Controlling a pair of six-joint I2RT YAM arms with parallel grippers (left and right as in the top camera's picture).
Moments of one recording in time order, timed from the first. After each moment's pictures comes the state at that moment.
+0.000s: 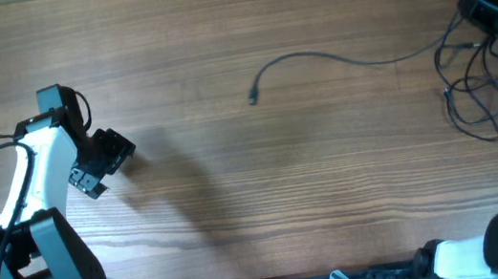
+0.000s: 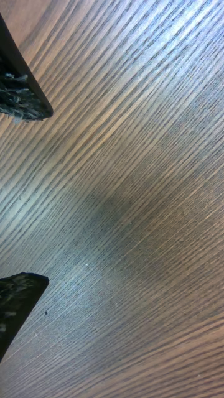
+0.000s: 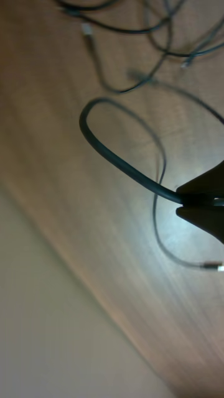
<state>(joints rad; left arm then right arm) 0.22 1.68 1.10 -0.95 0.05 -0.61 -0.38 1.56 1.60 -0.87 -0.40 0.31</state>
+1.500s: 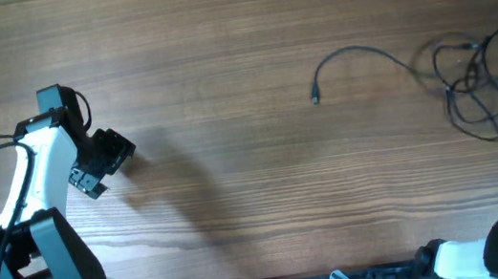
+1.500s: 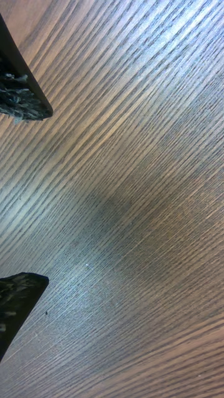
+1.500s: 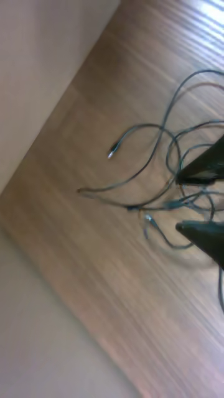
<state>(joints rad) 0.22 1.68 1.10 -0.95 0.05 -0.61 -0.46 1.55 1.60 -0.82 0.20 0.30</state>
